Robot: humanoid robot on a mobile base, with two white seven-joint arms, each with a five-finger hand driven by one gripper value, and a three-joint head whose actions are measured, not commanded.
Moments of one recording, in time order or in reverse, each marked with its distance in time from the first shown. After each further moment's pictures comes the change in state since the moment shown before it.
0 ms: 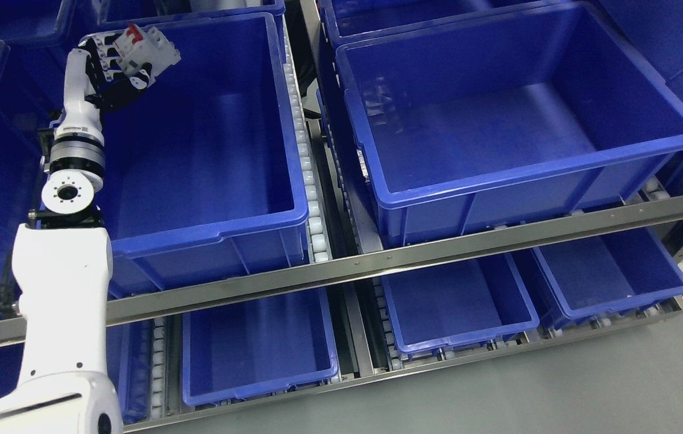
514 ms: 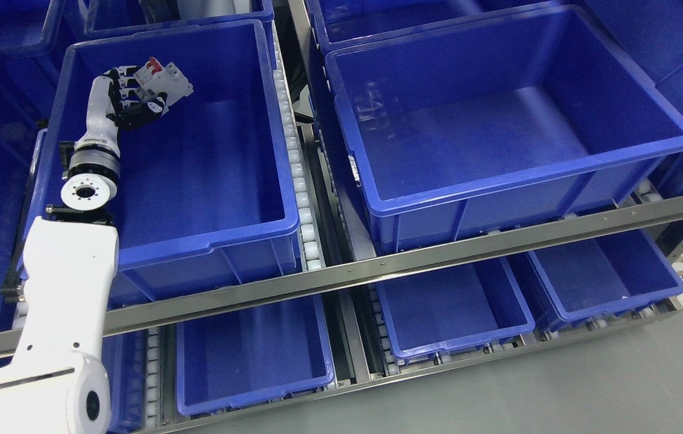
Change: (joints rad) left arm -0.072 0.020 -0.059 0.230 -0.019 -0.004 0.039; right arm 0.000 0.000 0.000 0.000 0.000 -0.001 0.006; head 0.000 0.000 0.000
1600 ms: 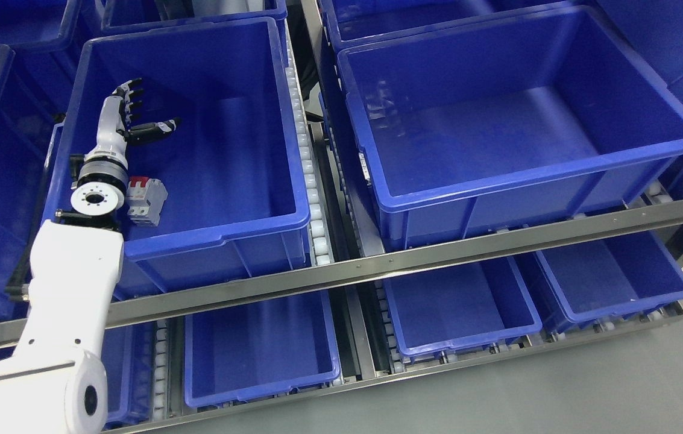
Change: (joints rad) left arm -0.024 -0.002 -0.034 0.084 -0.002 0.008 0.017; right arm 0.000 0.000 0.000 0.000 0.000 -0.001 0.000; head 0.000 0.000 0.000
